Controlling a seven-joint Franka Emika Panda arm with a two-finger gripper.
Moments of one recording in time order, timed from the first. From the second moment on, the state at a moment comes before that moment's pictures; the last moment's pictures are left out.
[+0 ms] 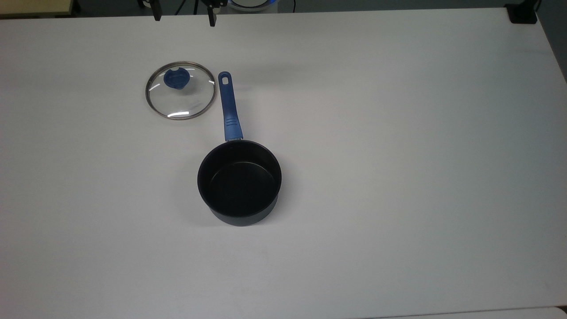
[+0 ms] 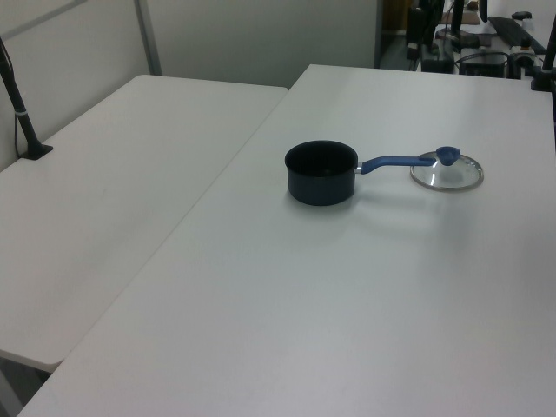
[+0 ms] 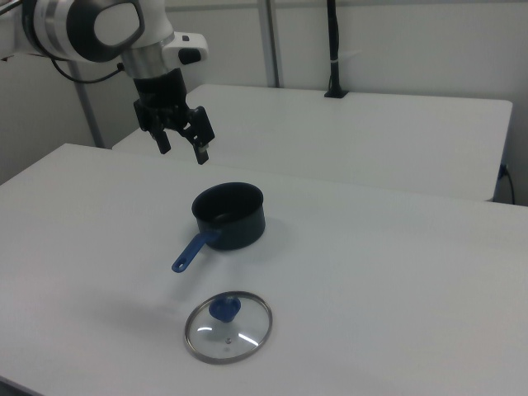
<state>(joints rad) -0.07 -0.06 -0.02 -1.69 -0.01 1.74 0.00</state>
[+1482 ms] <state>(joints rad) -0.15 -0.05 -0.13 -2.14 -0.12 2.06 -0.35</state>
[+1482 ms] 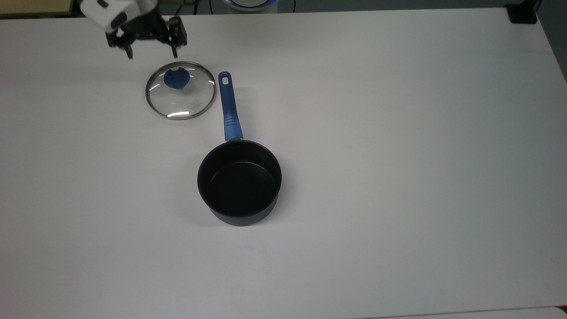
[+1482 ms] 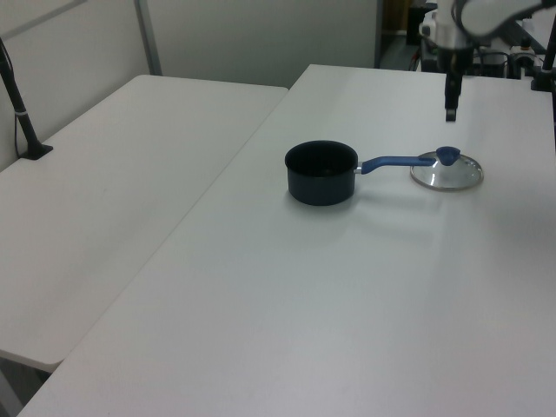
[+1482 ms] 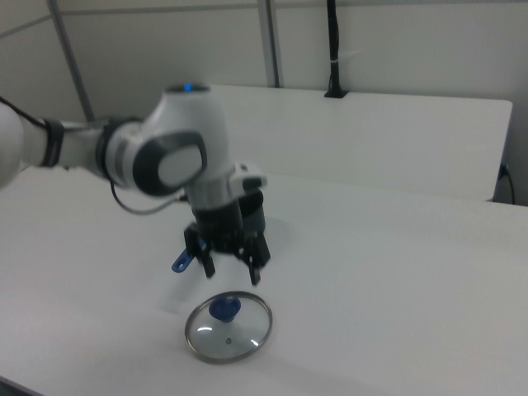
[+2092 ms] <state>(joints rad) -0.15 0.03 -0.13 -2.24 -0.10 2.18 -0.35</state>
